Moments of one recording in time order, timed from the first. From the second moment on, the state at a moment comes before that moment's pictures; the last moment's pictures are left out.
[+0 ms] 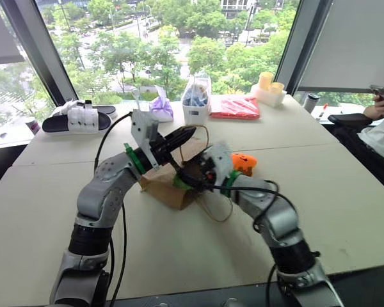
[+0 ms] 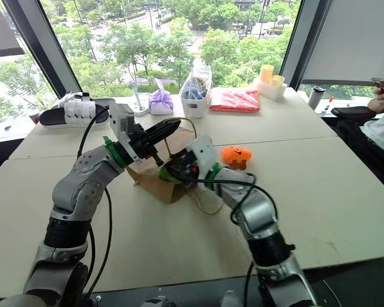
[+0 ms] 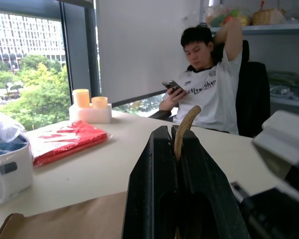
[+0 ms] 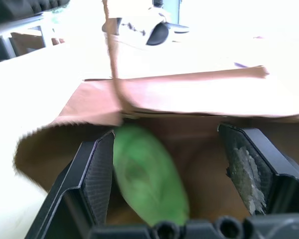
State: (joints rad) left arm -0.67 0.32 0.03 -0.13 -0.54 0.42 -0.67; right arm -0.54 -0.30 0.12 -0.38 0.24 0.78 0.51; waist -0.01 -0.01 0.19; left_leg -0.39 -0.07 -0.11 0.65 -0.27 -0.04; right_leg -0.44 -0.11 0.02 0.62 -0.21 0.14
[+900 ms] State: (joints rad) left arm -0.67 0.34 0.02 -0.10 -0.51 0.40 -0.69; right arm -0.82 -0.35 0.11 0.74 -0.09 0.06 0.29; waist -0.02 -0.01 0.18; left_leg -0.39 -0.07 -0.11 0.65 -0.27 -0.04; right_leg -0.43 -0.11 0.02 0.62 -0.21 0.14
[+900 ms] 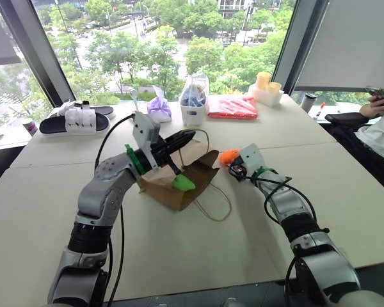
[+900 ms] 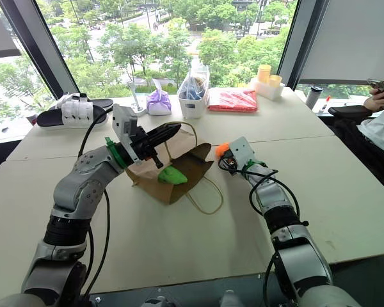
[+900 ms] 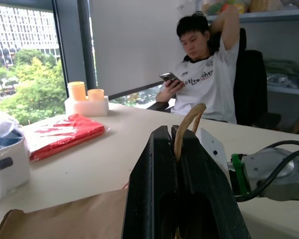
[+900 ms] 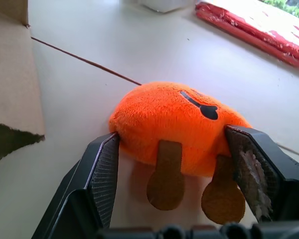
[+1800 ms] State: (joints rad) left arm -0.70 0.33 0.02 -0.07 -0.50 0.40 -0.72; right arm -0.38 -0.52 -0.01 -0.34 0.12 0.57 0.49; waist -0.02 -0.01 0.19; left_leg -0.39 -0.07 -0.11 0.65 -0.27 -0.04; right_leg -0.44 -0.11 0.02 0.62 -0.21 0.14
